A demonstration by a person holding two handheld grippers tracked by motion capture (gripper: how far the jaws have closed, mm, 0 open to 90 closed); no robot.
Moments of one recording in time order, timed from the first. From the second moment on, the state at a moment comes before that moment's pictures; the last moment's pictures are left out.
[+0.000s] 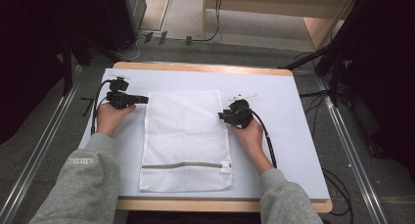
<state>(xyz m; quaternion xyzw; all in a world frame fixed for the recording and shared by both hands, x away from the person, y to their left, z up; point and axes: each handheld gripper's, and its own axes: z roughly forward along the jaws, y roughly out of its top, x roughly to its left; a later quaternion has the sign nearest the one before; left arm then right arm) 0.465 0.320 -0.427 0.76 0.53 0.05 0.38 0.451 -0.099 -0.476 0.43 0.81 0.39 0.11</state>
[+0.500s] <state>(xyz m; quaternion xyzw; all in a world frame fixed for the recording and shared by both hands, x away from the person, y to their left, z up) 0.441 0.312 -0.422 0.76 0.51 0.04 0.40 0.466 -0.101 -0.473 0.46 0.80 0.36 0.15</state>
